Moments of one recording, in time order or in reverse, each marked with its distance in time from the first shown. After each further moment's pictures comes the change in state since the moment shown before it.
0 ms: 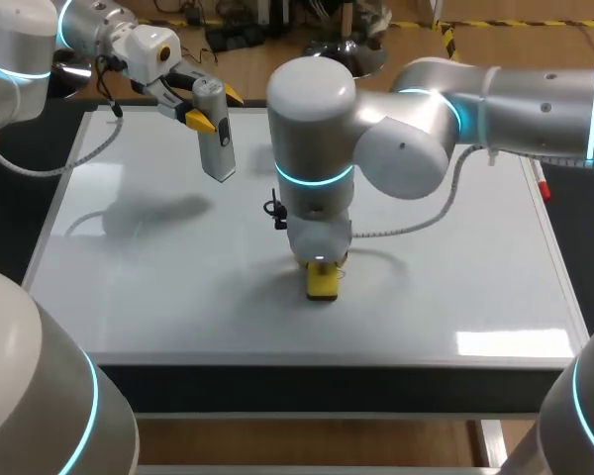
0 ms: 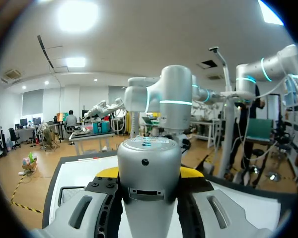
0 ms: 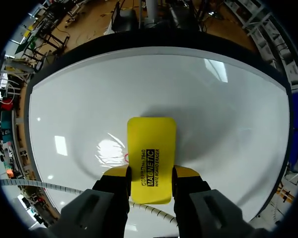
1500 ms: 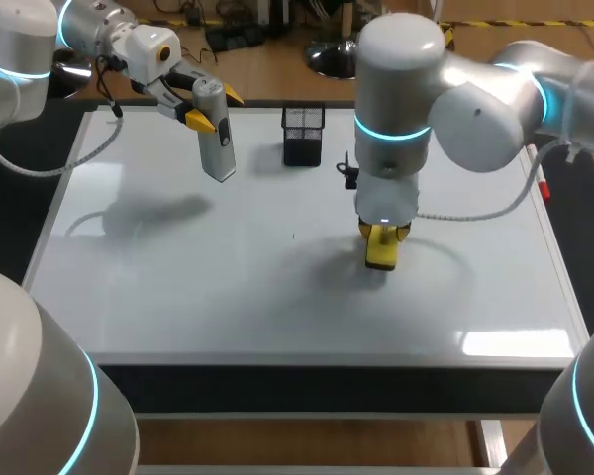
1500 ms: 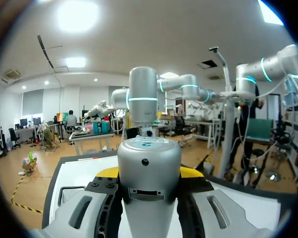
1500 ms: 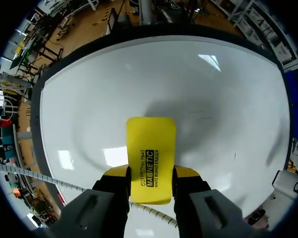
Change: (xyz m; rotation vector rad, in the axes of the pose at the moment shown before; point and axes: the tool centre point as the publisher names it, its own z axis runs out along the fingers) left arm 0.000 0.000 0.000 0.000 0.000 0.000; right arm 0.103 -0.050 -0.012 -0.038 -0.014 0.129
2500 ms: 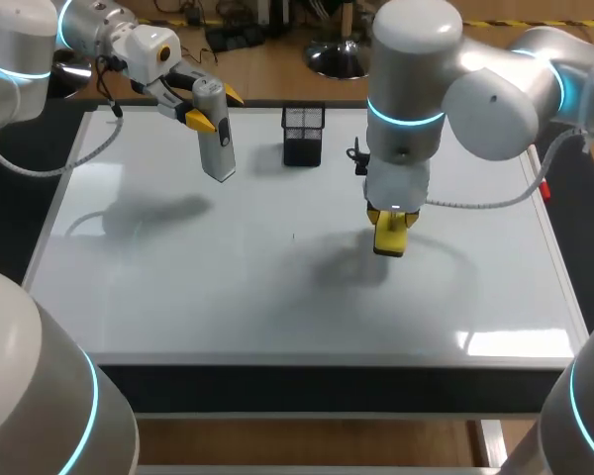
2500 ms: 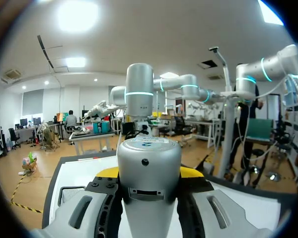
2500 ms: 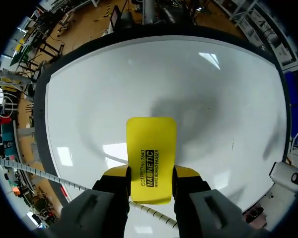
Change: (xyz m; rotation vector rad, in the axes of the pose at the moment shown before) left arm 0.000 0.000 0.000 0.000 0.000 0.000; right arm 0.009 -0.015 -0.017 0.023 -0.011 -0.004
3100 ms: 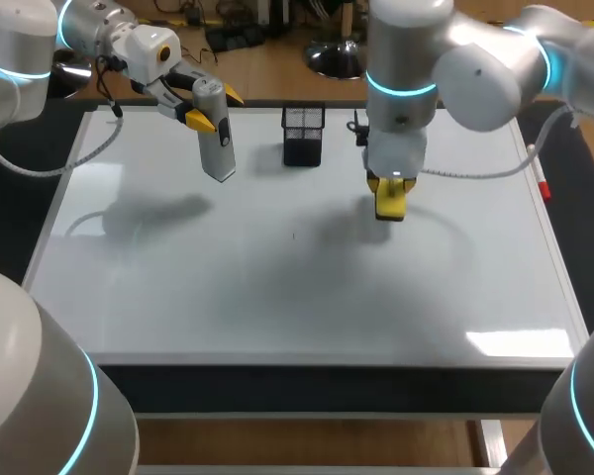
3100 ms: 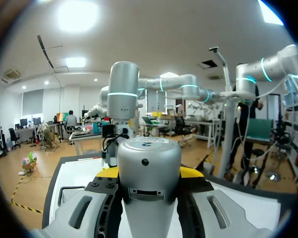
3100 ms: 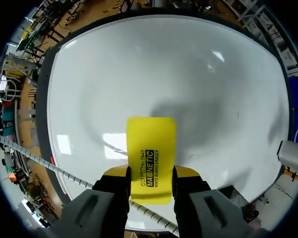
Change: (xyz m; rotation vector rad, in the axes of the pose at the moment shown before) left arm 0.000 0.000 0.000 0.000 0.000 0.000; right arm -0.008 -0.088 0.005 0.042 0.016 -0.080
